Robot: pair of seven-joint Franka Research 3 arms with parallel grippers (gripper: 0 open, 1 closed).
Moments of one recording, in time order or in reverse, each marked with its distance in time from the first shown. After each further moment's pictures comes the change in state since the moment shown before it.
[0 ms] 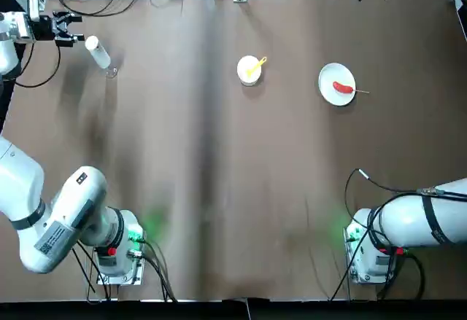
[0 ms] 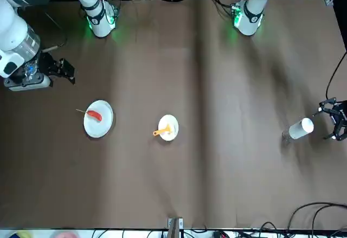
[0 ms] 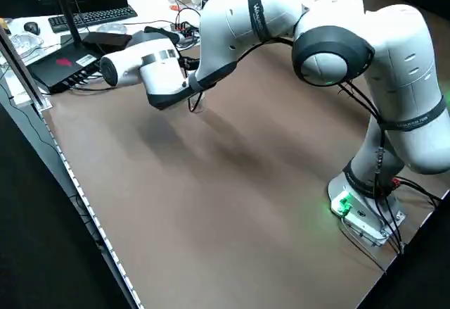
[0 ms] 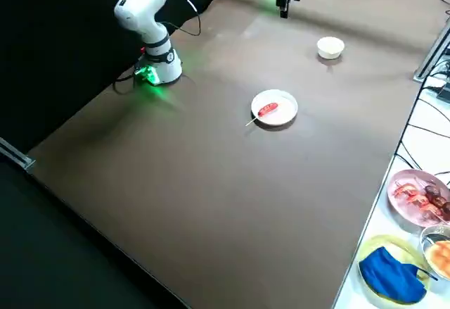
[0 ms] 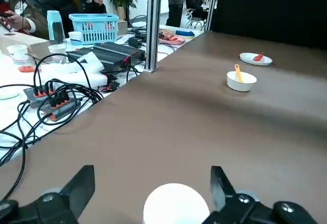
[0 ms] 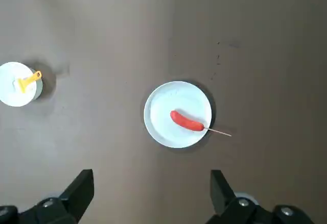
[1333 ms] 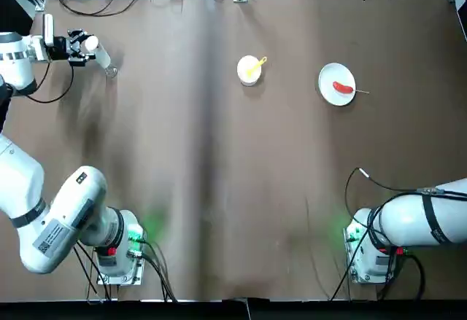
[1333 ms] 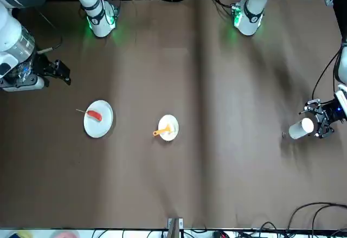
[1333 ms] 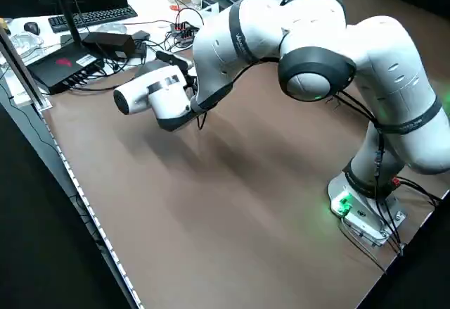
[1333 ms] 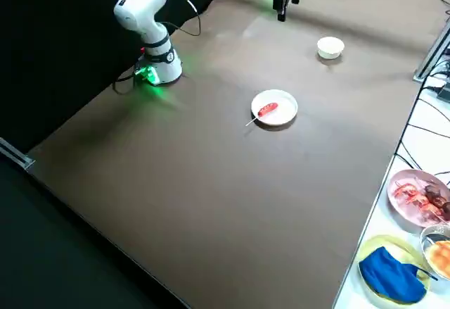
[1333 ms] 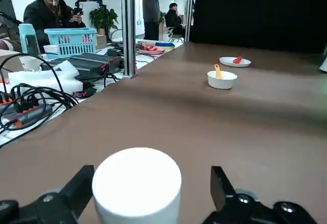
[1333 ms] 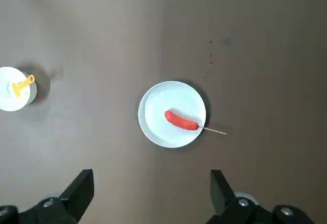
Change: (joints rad) left arm 0.015 0.108 0.001 -0.037 0.000 -0.038 0.175; right arm -0.018 0.000 -0.011 -0.002 0.001 0.001 0.000
